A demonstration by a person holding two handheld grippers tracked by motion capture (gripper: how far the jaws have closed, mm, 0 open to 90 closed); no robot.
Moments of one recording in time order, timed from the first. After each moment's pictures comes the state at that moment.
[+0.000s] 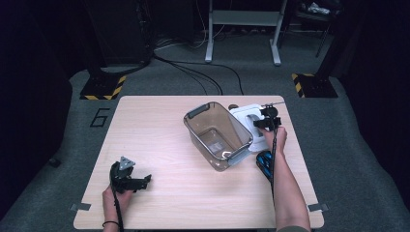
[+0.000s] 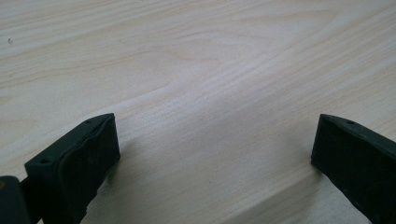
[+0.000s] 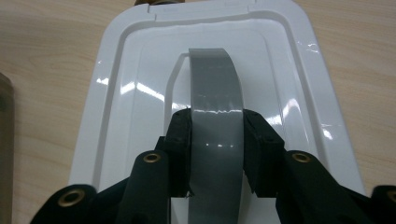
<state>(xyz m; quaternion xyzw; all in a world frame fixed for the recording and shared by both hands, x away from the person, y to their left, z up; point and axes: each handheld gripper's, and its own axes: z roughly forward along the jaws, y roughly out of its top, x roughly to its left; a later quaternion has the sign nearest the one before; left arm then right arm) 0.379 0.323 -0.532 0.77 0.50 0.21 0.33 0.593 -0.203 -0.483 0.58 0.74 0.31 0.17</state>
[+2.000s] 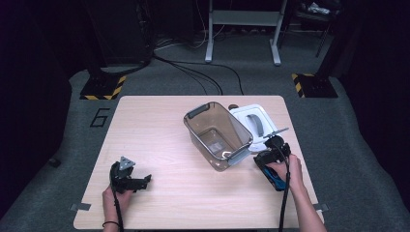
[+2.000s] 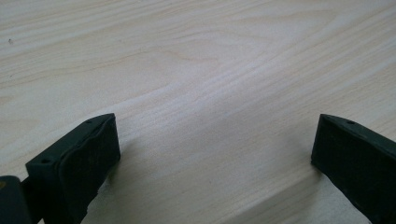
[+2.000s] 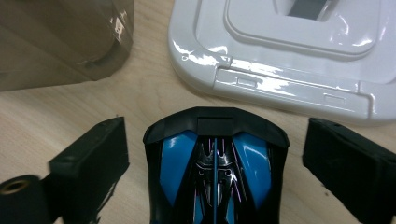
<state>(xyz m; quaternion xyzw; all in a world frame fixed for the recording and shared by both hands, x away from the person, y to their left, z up) 0.379 0.322 -0.532 0.77 0.50 0.21 0.33 0.467 -0.207 -0.480 0.49 0.83 0.23 0.12</state>
